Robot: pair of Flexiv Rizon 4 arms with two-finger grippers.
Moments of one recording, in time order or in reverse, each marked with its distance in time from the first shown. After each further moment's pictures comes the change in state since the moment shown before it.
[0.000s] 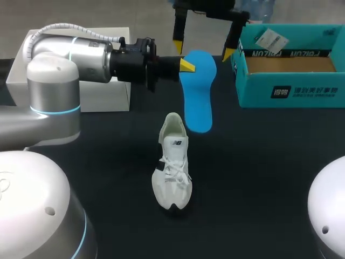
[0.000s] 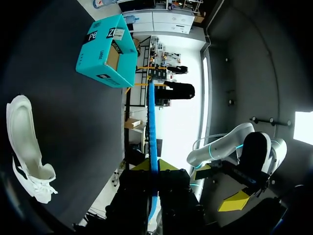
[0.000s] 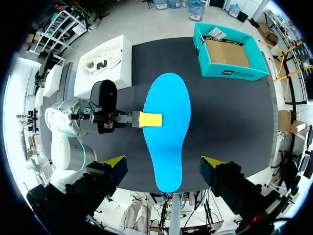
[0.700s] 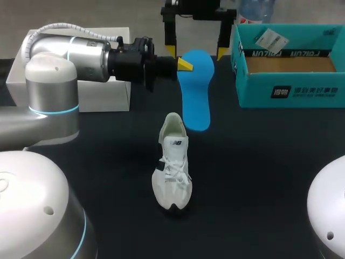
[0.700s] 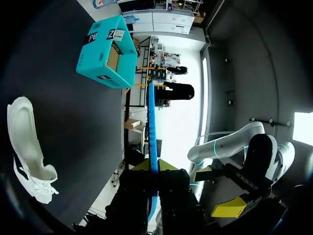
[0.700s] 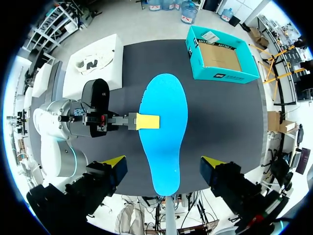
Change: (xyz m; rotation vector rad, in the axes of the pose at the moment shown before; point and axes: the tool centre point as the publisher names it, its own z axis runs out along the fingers) left arm -0.001 -0.004 -0.005 0.010 0.004 -0.003; right arm 0.009 0.005 0.008 -0.021 -0.108 0.007
